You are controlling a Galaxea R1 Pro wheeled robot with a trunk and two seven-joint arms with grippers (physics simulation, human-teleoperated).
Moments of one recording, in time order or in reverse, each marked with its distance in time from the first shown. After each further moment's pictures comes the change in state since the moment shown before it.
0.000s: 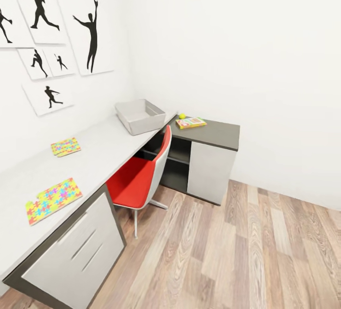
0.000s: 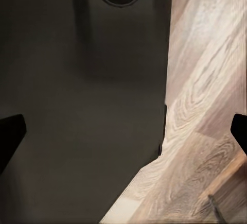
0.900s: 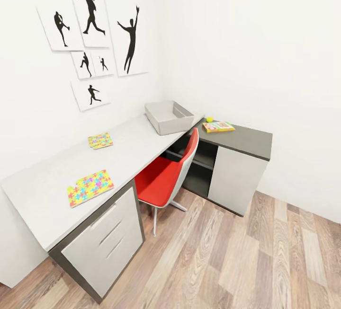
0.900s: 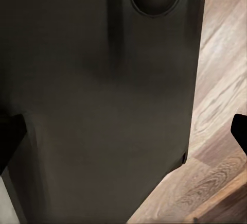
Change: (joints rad) left arm 0.000 0.007 -0.009 0.000 -0.007 0.000 0.000; right arm -0.001 0.031 0.004 -0.001 0.000 -0.004 0.009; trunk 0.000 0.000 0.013
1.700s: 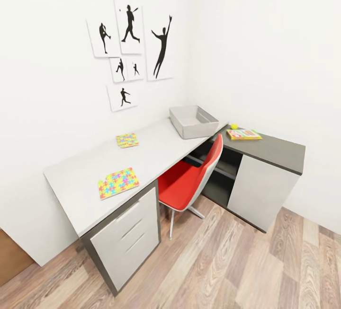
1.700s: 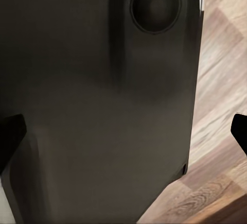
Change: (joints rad) left arm 0.000 0.001 0.003 0.000 0.000 0.000 0.000; right arm 0.000 0.001 0.000 0.000 0.001 0.000 0.000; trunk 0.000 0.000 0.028
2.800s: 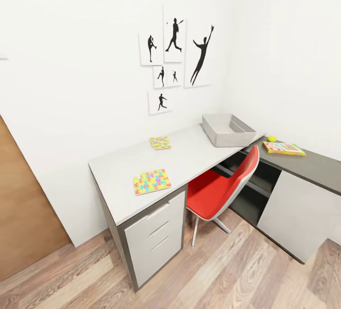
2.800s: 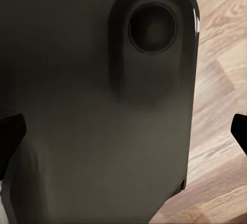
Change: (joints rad) left arm 0.000 0.000 0.000 0.000 0.000 0.000 0.000; right arm 0.000 -0.002 0.000 0.000 -0.001 0.000 0.000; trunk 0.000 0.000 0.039
